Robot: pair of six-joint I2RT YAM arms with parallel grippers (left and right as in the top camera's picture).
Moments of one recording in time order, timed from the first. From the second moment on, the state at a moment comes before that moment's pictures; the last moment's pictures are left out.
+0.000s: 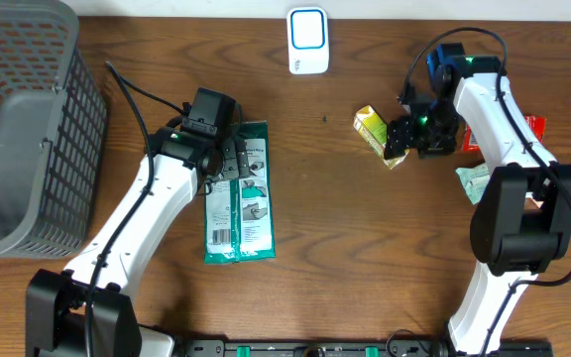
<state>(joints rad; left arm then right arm) -0.31 1.57 1.18 -0.84 -0.14 -0.44 0.05 2.08 1.71 -1.24 -0.24 -0.07</state>
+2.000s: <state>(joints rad) -0.31 1.57 1.18 -0.84 -0.14 -0.44 0.22 2.13 1.56 -0.60 -0.06 -0.01</state>
